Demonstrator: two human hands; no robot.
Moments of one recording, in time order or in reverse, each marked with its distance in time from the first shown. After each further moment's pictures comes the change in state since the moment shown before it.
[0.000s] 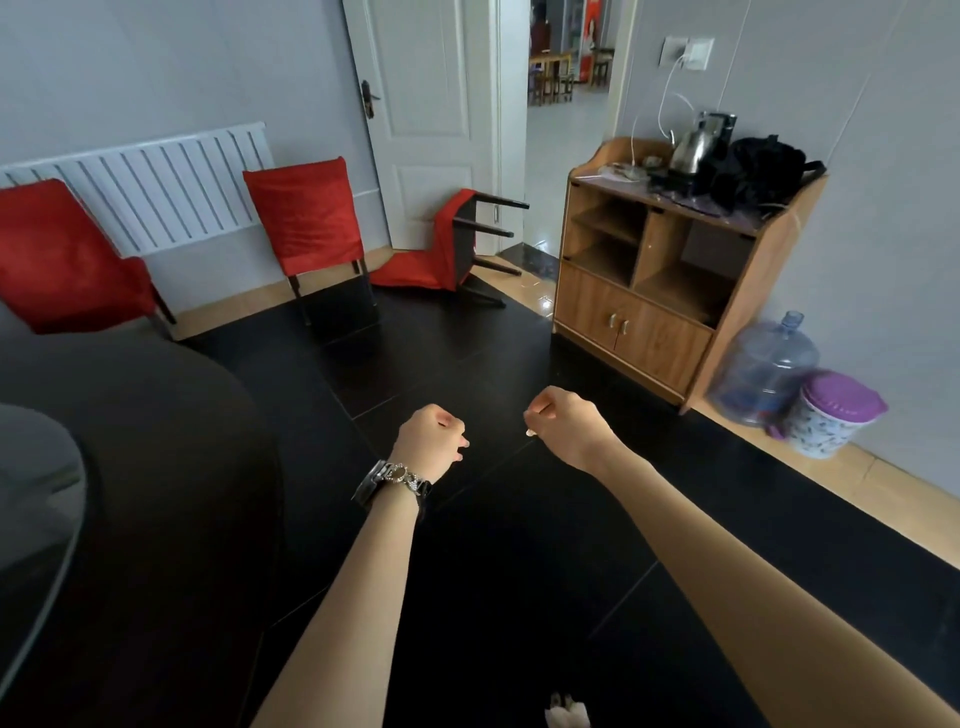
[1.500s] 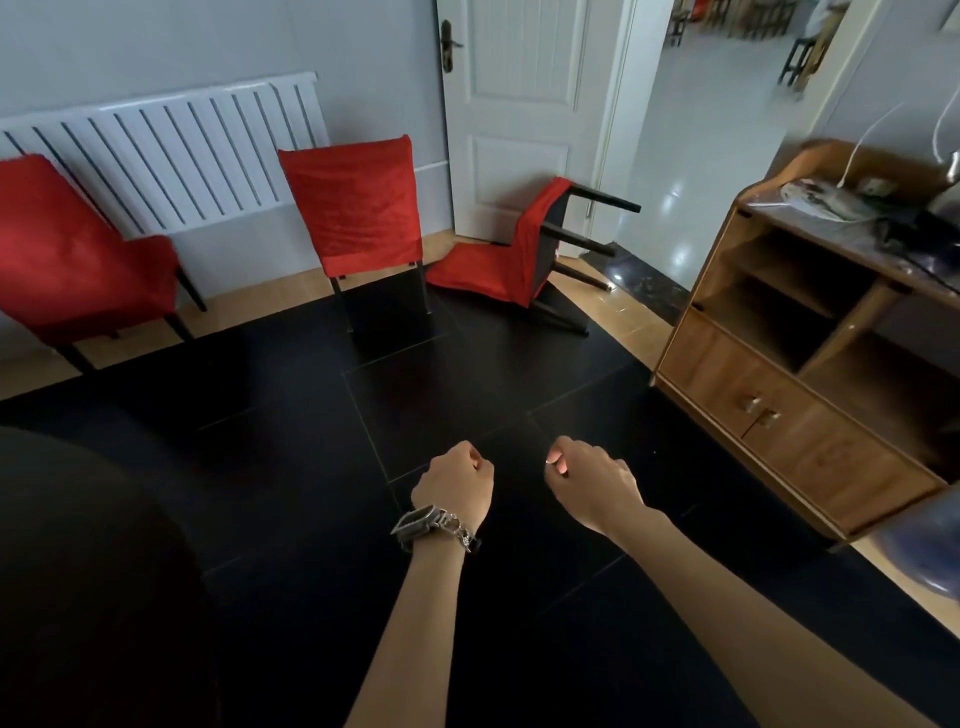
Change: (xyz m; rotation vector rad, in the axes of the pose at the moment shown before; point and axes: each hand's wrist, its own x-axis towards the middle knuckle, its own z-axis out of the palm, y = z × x) left_hand 0.511 0.020 -0.096 0.470 0.097 -0.136; right_hand 0.533 -0.121 0.085 -0.424 -0.175 -0.137
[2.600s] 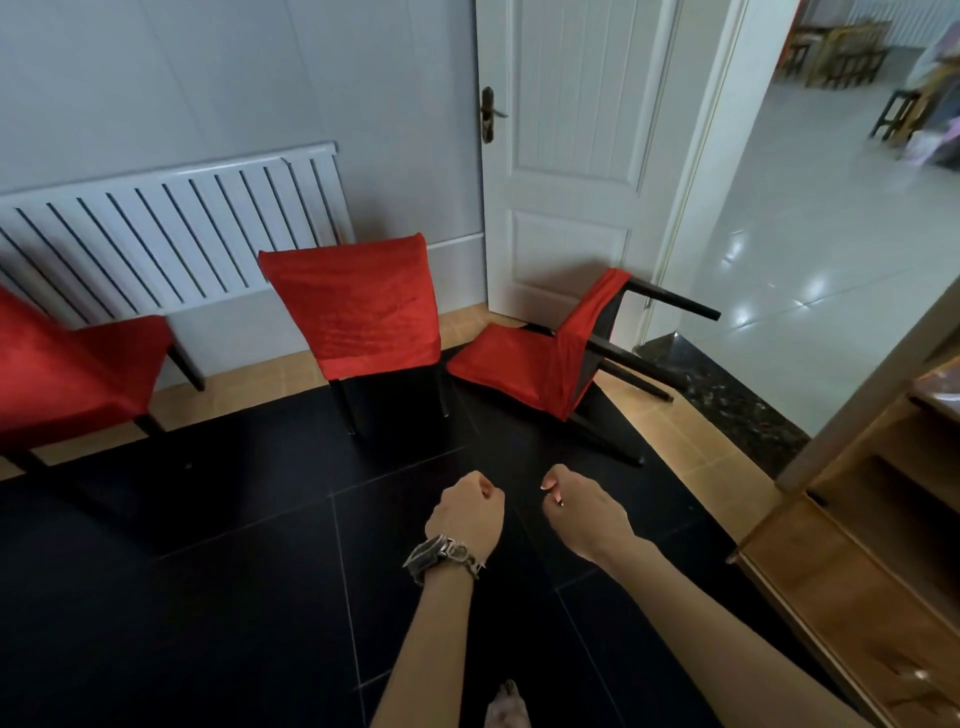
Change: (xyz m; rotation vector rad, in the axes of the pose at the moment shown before) left_hand 0.482 0.157 -0.050 -0.189 -0.021 -0.134; right_hand 0.514 0.009 -0.130 0.103 -0.082 -0.055
